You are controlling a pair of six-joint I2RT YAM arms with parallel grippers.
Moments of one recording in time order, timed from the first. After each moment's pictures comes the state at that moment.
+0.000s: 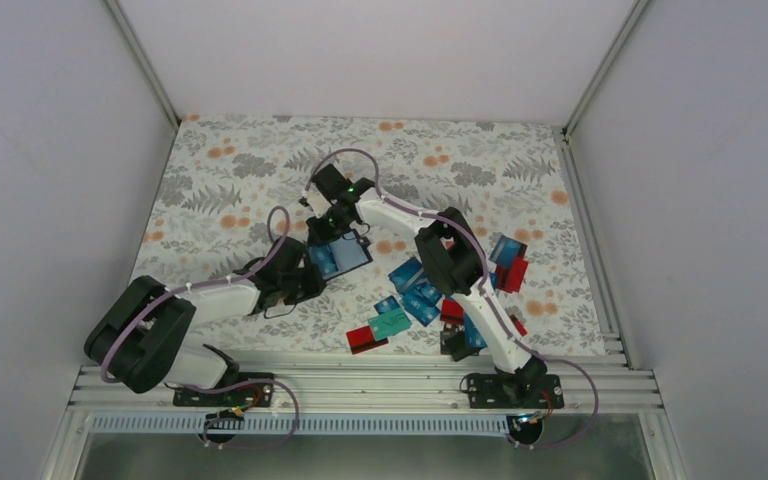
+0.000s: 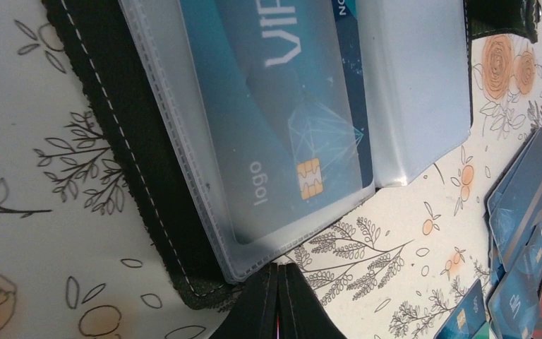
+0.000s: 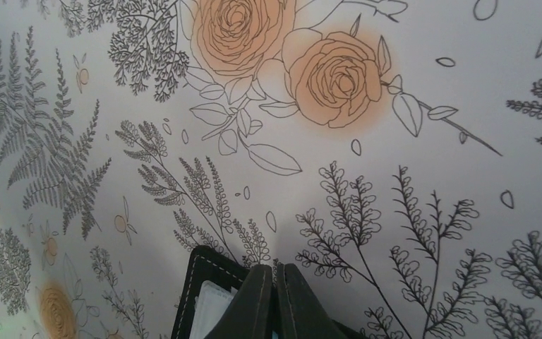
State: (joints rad) left arm -0.54 1.38 0.44 0.02 0.20 -0.87; right arm 0.80 2.47 2.06 -0.72 -0.44 0.23
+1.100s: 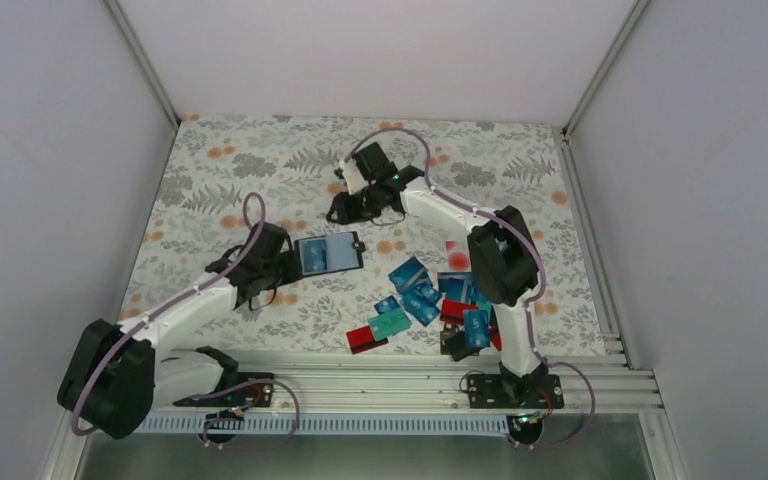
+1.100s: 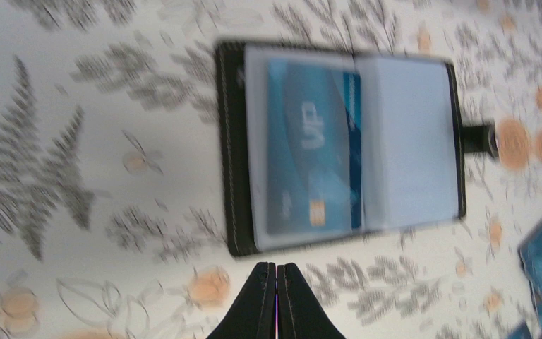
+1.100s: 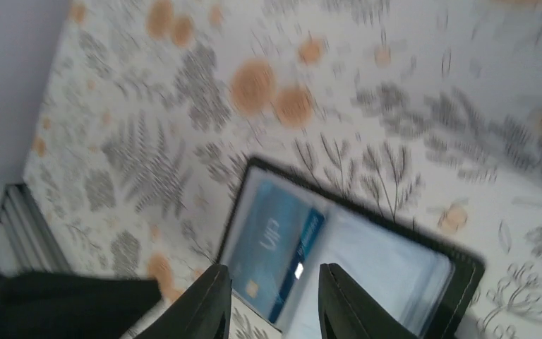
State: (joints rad) left arm -0.47 1.12 0.52 -0.34 0.02 -0.70; right arm 0.68 2.10 1.75 -0.57 -0.47 0.37
